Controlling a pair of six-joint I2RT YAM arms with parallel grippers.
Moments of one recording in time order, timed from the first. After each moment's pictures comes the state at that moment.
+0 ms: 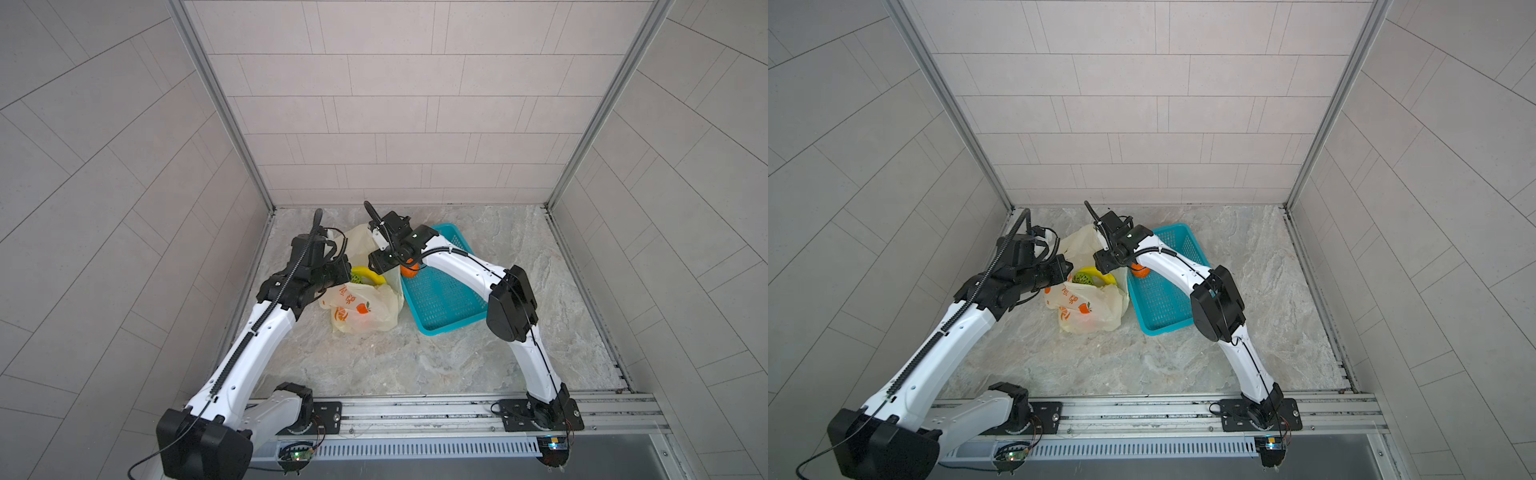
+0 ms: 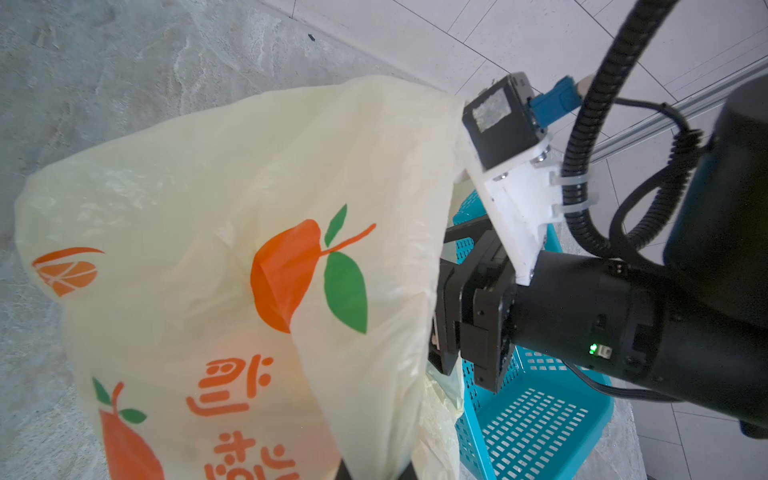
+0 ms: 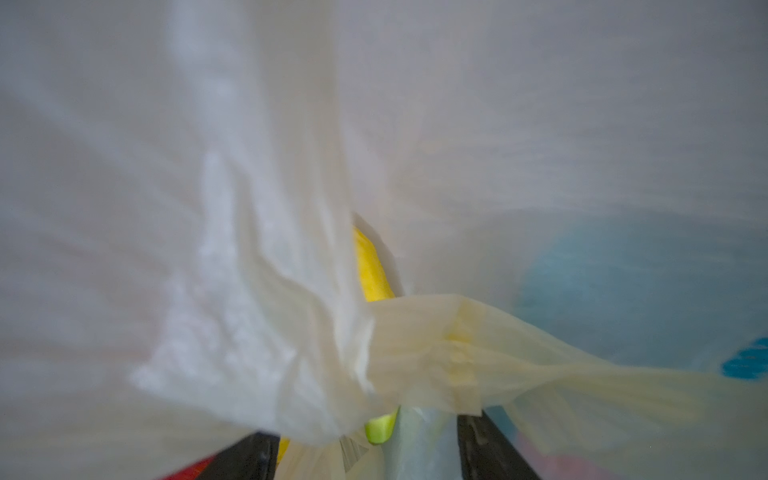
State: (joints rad) left arm -0.25 1.09 1.01 -0.62 0.20 -0.50; right arm 0.74 2.21 2.06 -0.80 -0.06 0.20
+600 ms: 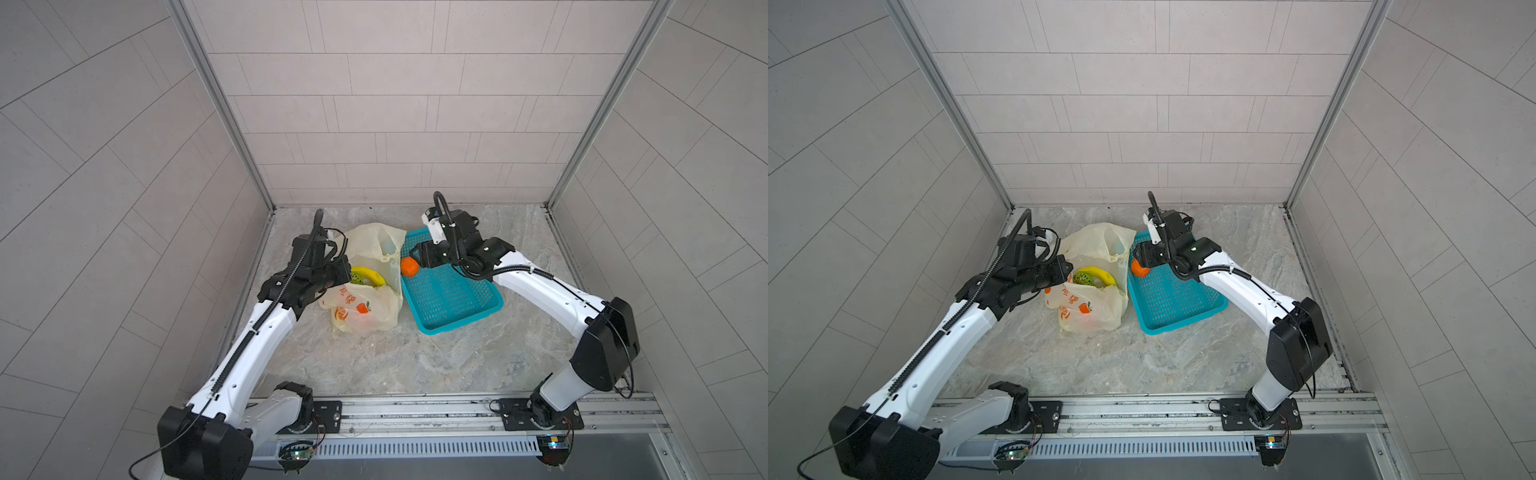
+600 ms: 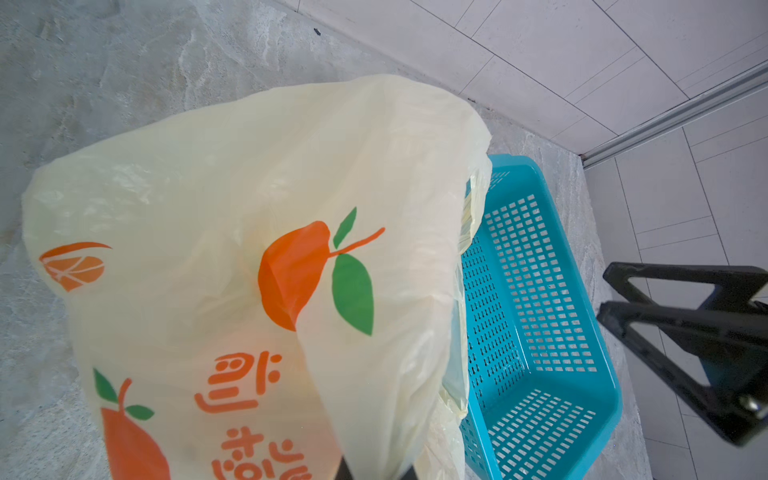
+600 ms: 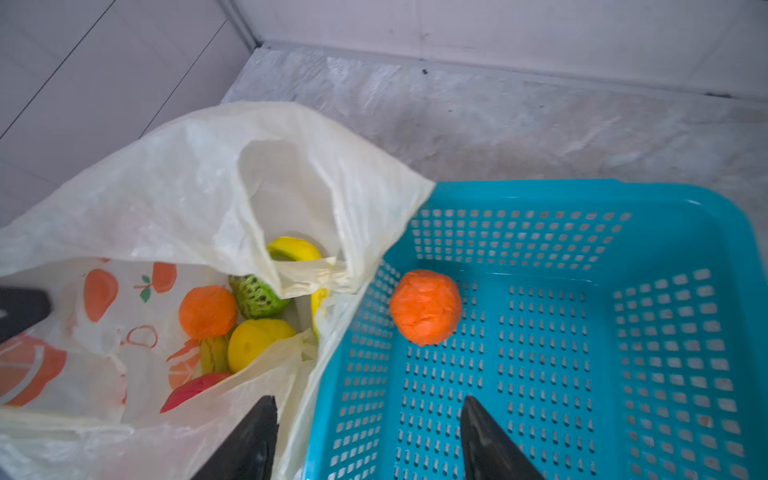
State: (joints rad) left arm -0.25 1.09 1.00 -0.62 0.19 -0.50; right arm 0.56 1.60 1.38 -0.46 -0.08 0.33
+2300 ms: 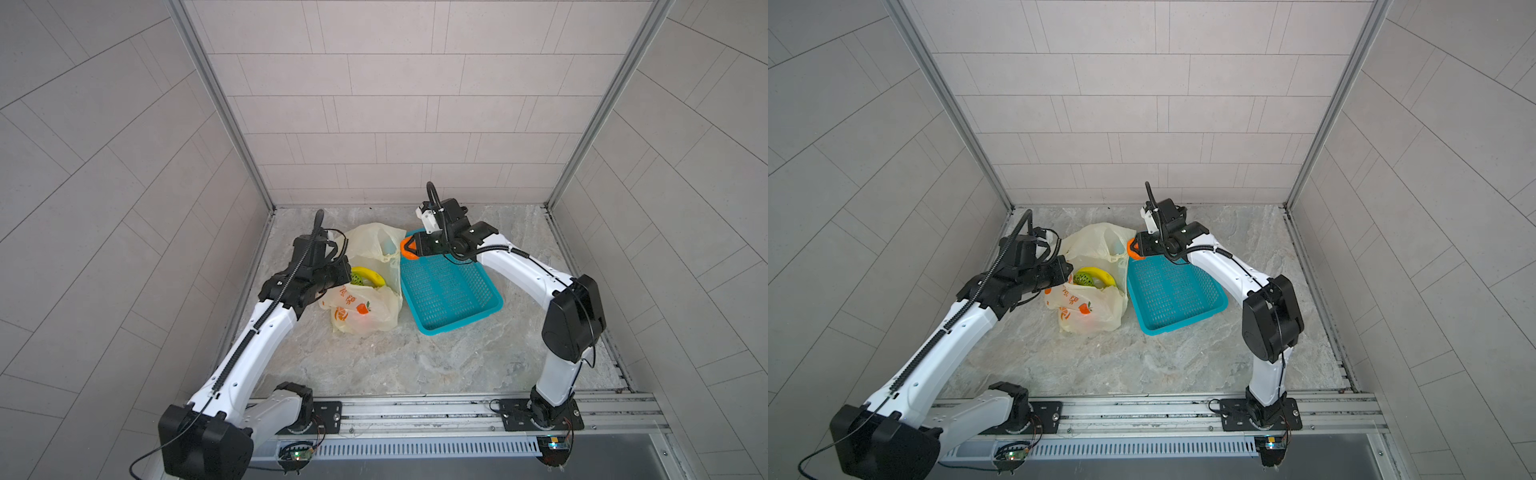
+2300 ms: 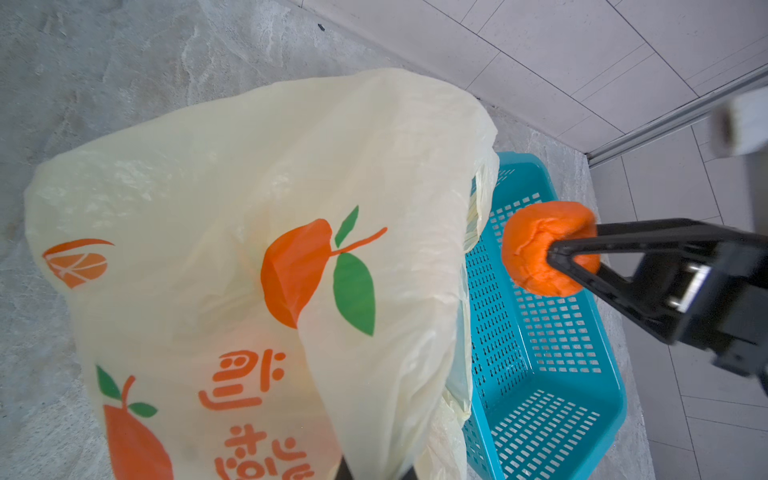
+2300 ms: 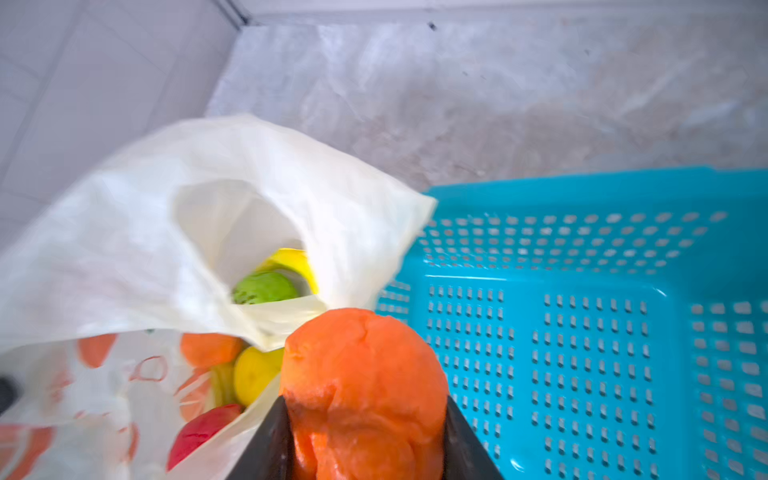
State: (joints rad) left arm -0.25 1.10 1.00 -0.62 0.18 -0.50; right arm 0.55 1.80 1.61 -0.56 -0.23 0.35
